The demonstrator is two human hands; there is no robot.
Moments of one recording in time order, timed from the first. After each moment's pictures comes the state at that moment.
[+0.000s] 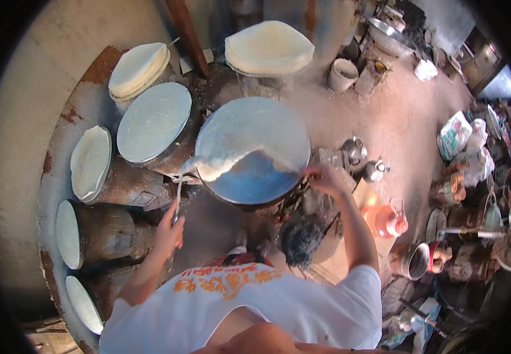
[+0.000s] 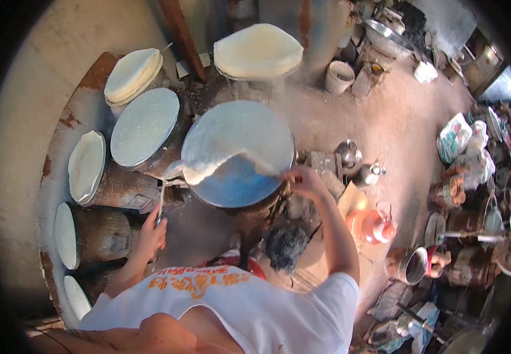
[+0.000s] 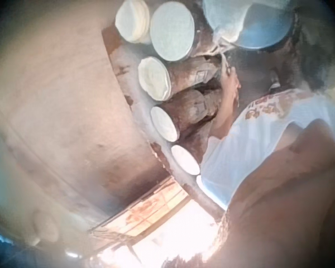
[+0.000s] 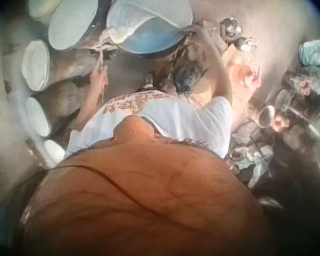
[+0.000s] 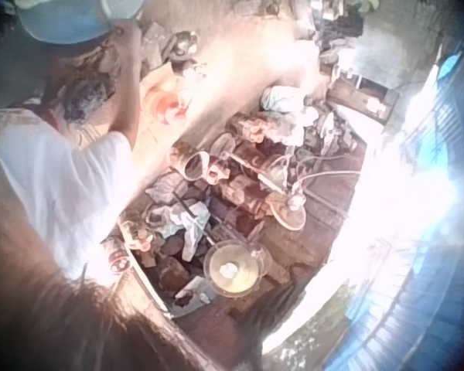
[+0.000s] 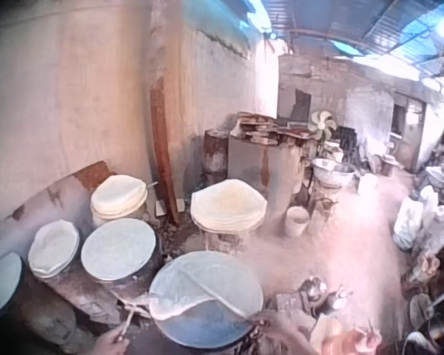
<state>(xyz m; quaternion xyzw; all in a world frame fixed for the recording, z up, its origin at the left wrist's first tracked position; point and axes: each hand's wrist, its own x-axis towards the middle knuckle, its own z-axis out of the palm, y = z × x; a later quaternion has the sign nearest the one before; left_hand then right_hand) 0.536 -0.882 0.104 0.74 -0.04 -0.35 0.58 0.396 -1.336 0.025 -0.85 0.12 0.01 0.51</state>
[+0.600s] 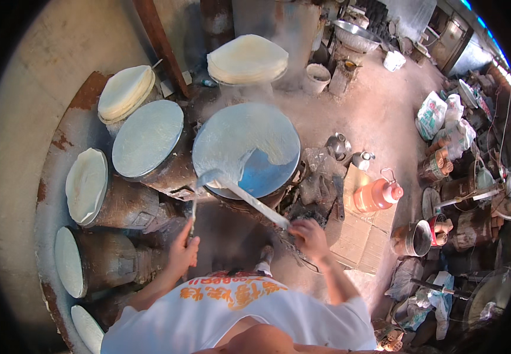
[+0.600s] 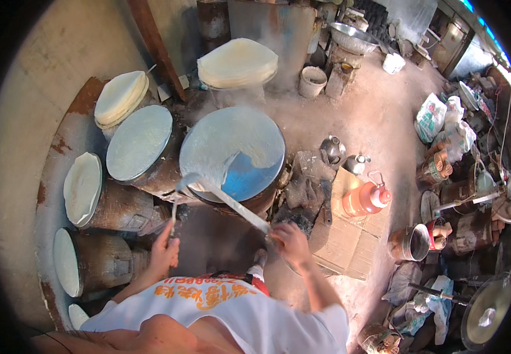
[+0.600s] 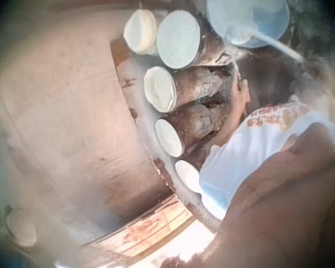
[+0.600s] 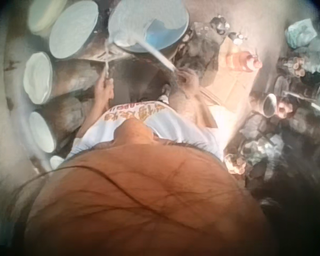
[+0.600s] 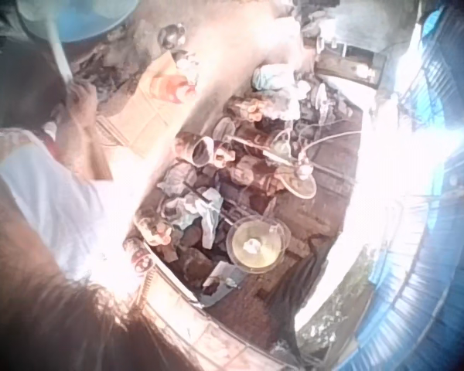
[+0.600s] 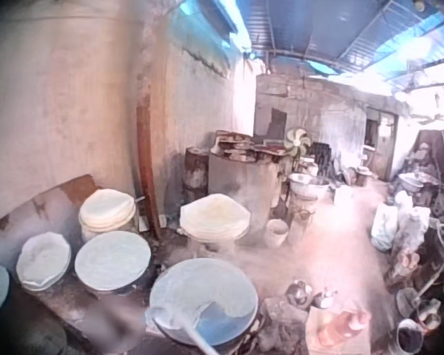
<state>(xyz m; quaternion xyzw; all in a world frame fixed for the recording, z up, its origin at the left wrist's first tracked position) 0.501 -0.819 0.096 0.72 -0.12 -0.38 0.57 0.279 -1.121 0.011 -0.92 0.13 -0.22 0.31</state>
